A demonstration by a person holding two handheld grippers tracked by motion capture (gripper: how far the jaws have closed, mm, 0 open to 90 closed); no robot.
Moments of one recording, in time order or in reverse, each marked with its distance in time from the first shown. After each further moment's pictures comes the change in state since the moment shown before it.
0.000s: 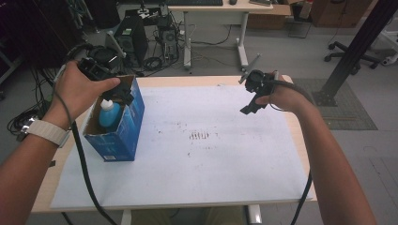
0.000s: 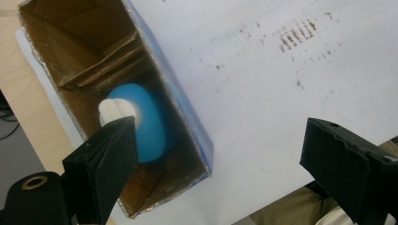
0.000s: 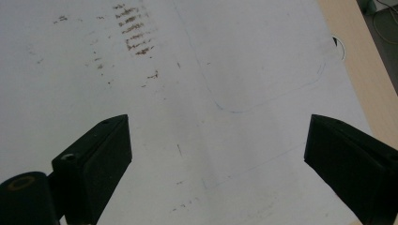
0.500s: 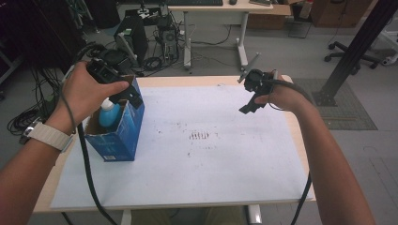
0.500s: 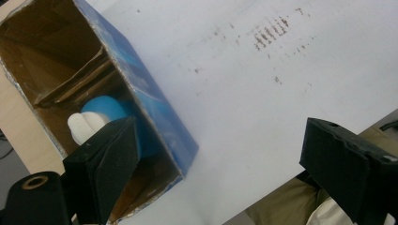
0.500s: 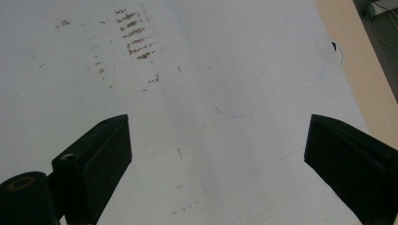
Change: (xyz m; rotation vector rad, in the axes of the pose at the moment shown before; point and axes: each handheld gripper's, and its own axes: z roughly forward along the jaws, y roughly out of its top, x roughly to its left) left arm -0.027 0.002 -0.008 -0.012 -0.026 0.086; right arm 0.001 0.004 0.000 -0.010 -0.002 -0.005
